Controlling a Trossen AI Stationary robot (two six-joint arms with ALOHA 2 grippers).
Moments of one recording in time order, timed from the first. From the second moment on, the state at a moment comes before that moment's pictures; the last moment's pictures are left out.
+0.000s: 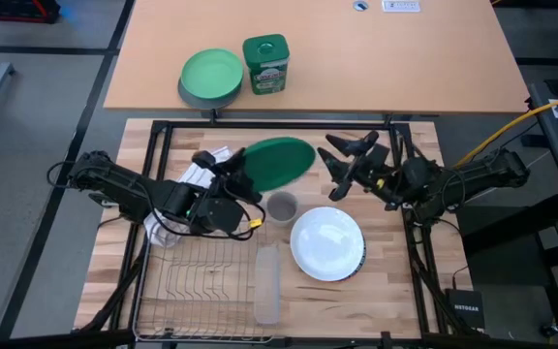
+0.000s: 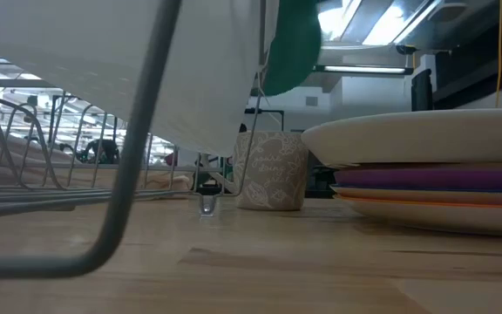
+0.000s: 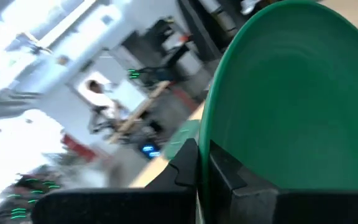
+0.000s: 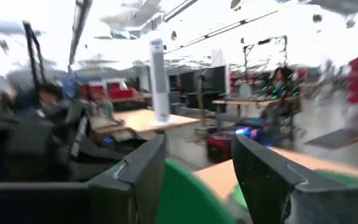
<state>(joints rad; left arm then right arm) -0.35 1.54 1.48 -0.45 -1.57 0.24 0.26 1.13 0.99 0.53 0.75 -0.13</state>
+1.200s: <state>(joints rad) -0.43 1.54 1.48 -0.45 -1.57 0.67 0.09 1.17 0.99 0.14 0.26 1.39</state>
